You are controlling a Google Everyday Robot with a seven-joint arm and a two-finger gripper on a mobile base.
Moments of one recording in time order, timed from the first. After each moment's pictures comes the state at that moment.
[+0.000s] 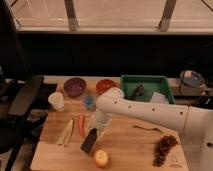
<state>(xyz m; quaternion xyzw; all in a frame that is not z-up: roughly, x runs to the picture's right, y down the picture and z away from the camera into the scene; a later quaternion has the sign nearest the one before) -0.049 0.213 0.751 -0.27 -0.33 -0.37 0.83</state>
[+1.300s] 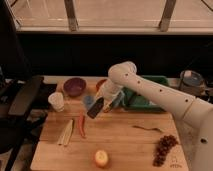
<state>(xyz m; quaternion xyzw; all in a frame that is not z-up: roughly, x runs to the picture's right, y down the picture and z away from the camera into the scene) -0.022 0.066 0.797 -0.19 -0.31 -0.33 0.87</state>
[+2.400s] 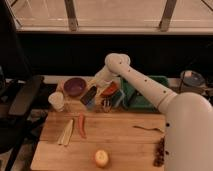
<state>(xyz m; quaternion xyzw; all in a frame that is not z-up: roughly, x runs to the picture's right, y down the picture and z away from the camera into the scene) -0.070 0.011 0.851 -0.16 -0.37 -0.31 0.86</state>
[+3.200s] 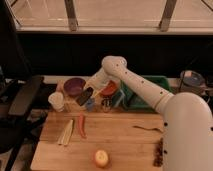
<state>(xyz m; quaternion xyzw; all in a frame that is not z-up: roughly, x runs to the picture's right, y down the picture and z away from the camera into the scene) -0.080 0.022 0.853 -0.16 -0.38 -0.30 0.86</state>
